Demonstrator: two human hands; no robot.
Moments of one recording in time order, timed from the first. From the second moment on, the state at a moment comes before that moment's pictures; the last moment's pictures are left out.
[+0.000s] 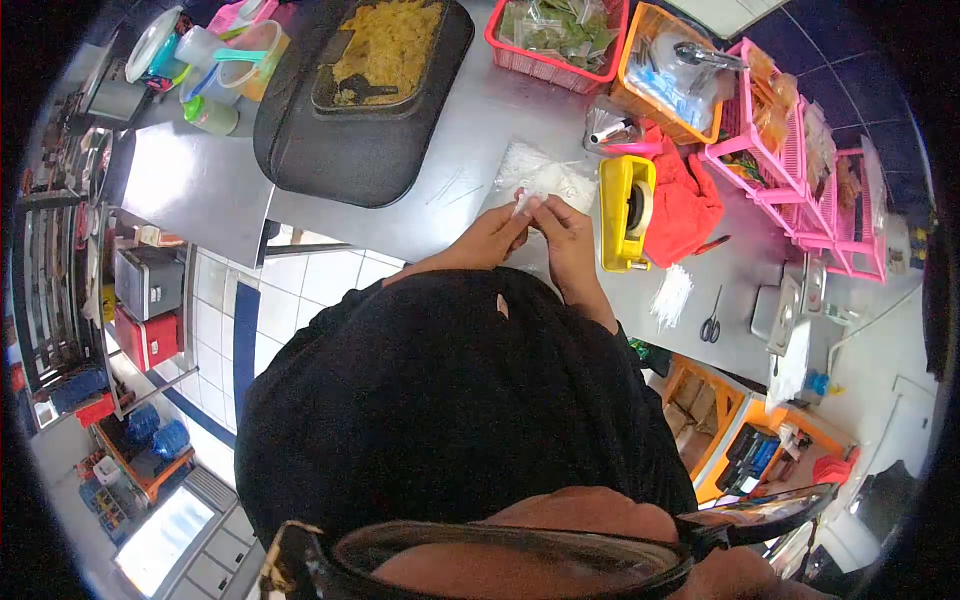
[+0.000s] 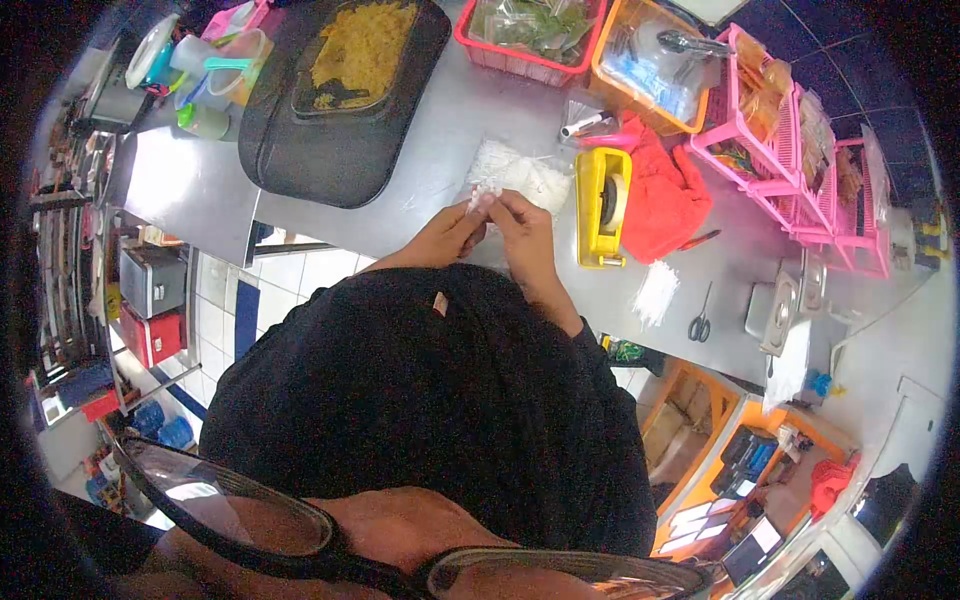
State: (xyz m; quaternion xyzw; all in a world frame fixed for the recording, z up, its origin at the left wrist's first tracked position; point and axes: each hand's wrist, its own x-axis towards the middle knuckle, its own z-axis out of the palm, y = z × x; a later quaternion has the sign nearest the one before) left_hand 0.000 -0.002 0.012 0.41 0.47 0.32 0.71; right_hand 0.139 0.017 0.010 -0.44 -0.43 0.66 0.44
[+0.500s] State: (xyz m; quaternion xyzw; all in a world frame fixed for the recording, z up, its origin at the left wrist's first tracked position) left_hand 0.008 -0.006 0.010 0.45 0.48 0.39 0.64; right_hand 0.138 0.013 0.014 -0.46 -0.37 0.62 0.51
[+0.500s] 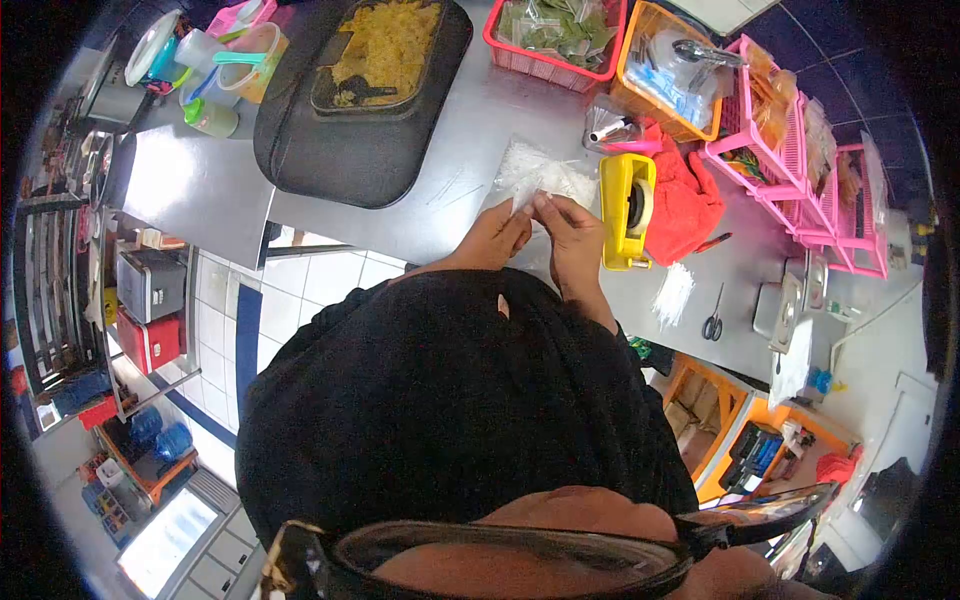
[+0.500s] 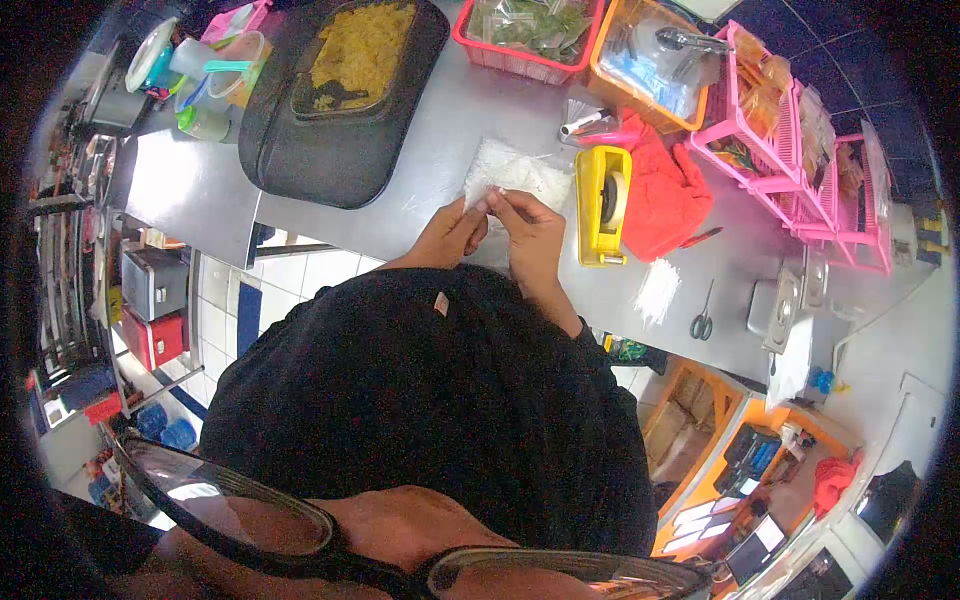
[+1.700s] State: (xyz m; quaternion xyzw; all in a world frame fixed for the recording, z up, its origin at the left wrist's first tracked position) left_hand 0.004 -0.004 0.005 0.44 0.49 0.40 0.64; right_hand 0.143 0.016 0.039 -0.51 -0.48 0.59 0.40
